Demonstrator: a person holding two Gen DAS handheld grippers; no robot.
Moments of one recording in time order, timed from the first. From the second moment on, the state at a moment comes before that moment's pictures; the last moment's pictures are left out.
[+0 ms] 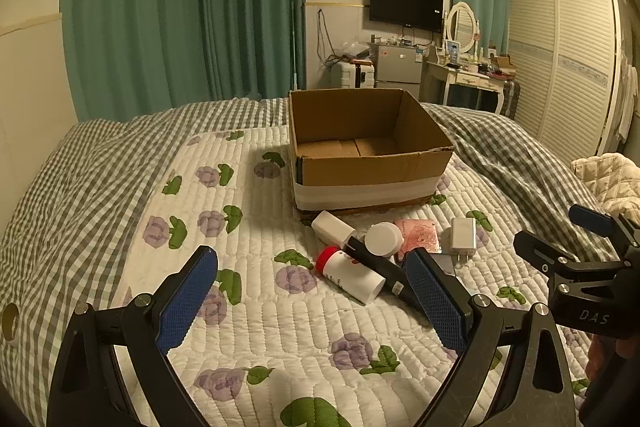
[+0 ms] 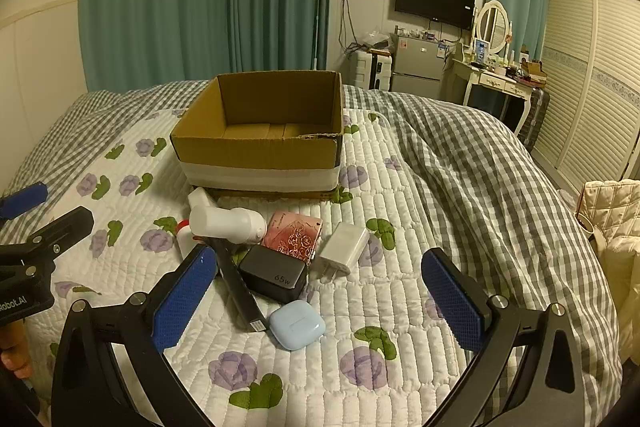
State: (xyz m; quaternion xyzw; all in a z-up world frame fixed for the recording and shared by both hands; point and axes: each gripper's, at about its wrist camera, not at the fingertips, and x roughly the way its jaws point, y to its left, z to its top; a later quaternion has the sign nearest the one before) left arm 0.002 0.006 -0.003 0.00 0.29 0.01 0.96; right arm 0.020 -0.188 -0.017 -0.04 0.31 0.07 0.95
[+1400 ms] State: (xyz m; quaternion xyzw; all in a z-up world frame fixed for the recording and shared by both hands) left arm 0.003 0.005 -0.005 0.00 0.30 0.01 0.95; right arm 0.021 -0.189 -0.019 -0.04 0.32 0.07 0.94
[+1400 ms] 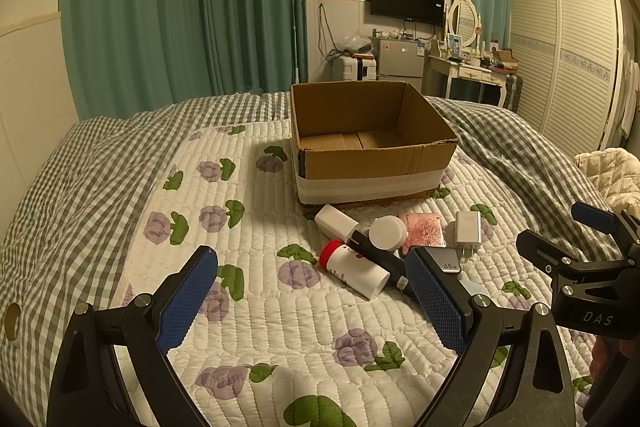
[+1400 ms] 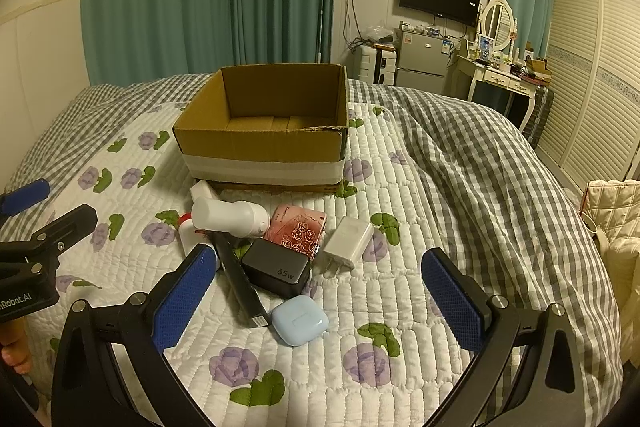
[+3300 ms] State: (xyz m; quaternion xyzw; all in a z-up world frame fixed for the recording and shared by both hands) left arm 0.113 -0.076 -0.067 0.06 0.44 0.04 0.90; right arm 0.146 -0.231 -0.042 -0.23 0.46 0.22 0.83
